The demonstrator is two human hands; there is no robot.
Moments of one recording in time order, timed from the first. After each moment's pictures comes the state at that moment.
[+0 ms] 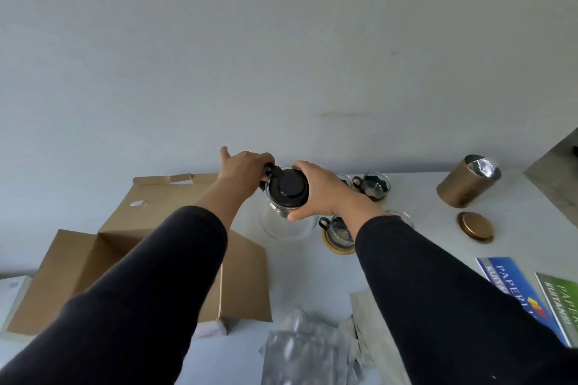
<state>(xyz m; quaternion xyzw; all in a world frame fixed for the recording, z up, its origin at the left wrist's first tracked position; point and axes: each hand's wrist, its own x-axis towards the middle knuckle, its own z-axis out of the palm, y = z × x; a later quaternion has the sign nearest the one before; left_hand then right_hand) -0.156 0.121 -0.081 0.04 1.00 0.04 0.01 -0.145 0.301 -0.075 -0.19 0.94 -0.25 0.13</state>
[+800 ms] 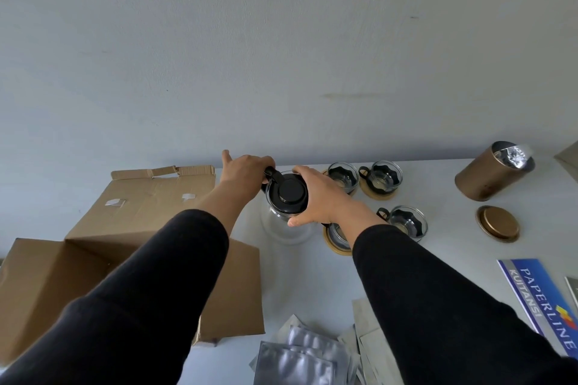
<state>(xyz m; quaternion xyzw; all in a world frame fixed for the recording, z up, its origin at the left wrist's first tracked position) -0.189 0.140 -0.129 0.04 1.00 0.03 0.06 -0.177 0.316 -0.135 -0.18 0.94 -0.23 0.17</state>
